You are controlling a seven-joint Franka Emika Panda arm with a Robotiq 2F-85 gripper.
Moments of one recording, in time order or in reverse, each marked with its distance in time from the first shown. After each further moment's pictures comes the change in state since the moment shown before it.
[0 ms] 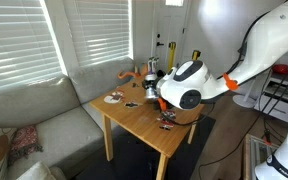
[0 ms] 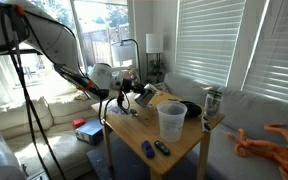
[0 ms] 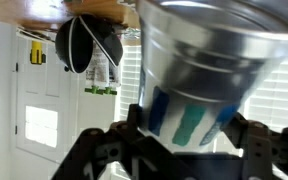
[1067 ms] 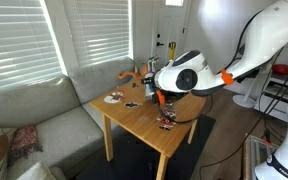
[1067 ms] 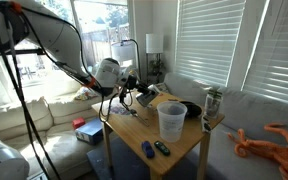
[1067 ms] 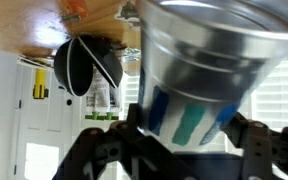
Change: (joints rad) arm 0.185 0.002 -0.269 0.068 0.192 0.173 -0.141
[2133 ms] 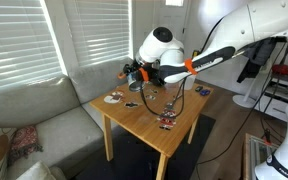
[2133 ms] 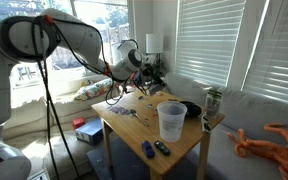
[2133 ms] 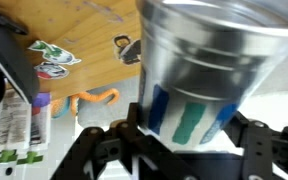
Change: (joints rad) arm 0.064 0.252 -0.230 0.371 0.890 0.347 -0.860
